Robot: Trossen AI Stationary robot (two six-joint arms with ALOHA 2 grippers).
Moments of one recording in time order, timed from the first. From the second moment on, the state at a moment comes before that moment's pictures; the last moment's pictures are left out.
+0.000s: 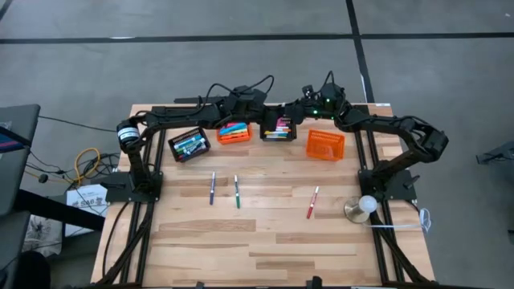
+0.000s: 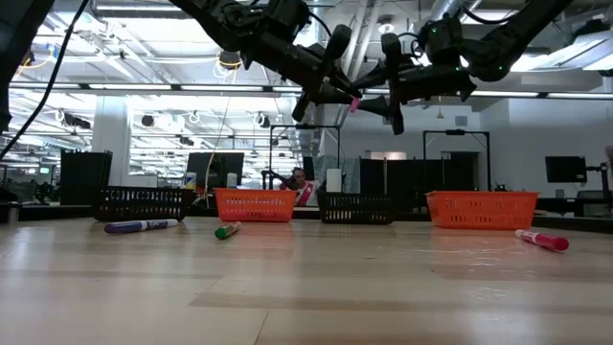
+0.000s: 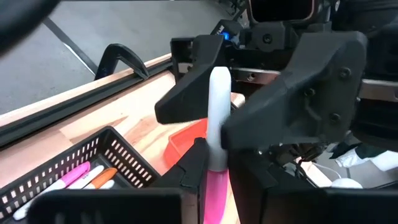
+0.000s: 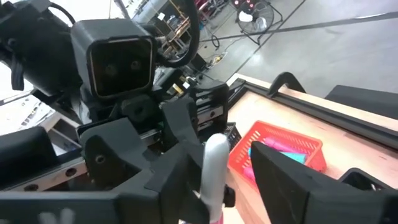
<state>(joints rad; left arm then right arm) 0.36 1.83 1.40 0.10 0.11 -0.53 -0.69 1.45 0.79 0.52 -0.53 0.62</state>
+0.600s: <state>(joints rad) 0.36 1.83 1.40 0.09 0.10 -0.53 -0.69 1.45 0.79 0.53 -0.53 0.60</state>
